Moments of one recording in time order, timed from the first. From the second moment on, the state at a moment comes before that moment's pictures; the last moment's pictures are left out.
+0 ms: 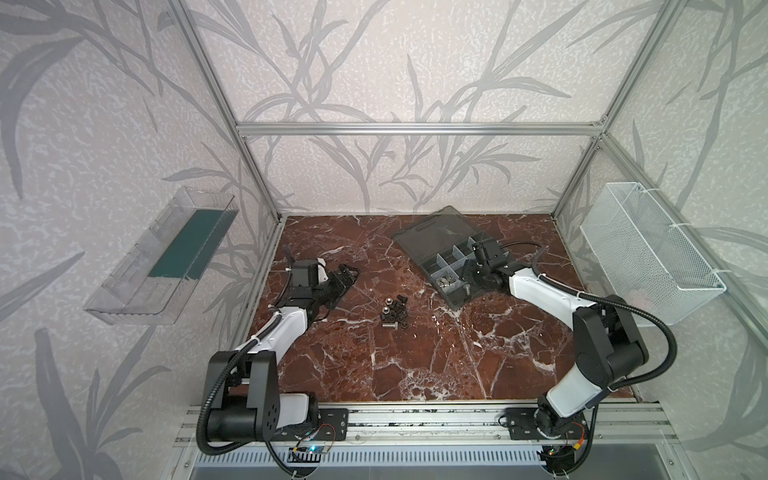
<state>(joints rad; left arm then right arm) 0.01 1.33 0.65 0.01 0.48 -0.87 0.40 1.64 1.10 -0.36 0.07 0.64</state>
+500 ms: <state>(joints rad) 0.01 1.33 0.65 0.01 0.48 -0.90 0.56 1.57 1.09 -0.31 -0.41 -0.10</state>
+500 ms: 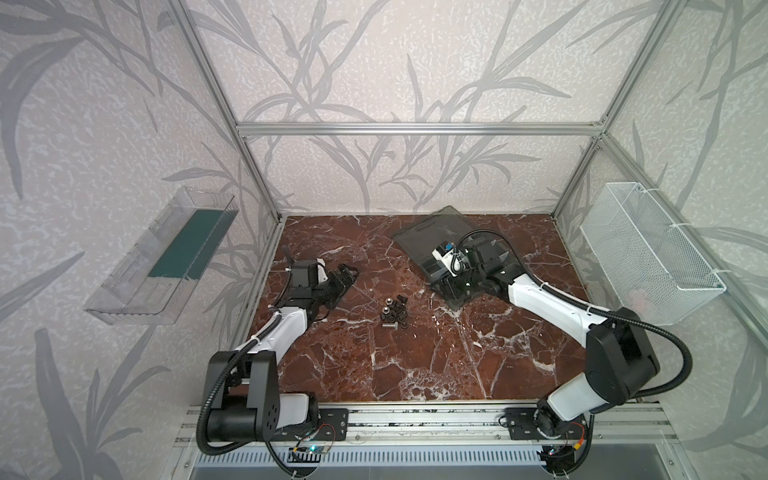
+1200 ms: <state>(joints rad) 0.06 1.33 0.61 0.05 0.51 -0.97 0.81 1.85 1.07 -0.09 -0.53 -0.21</state>
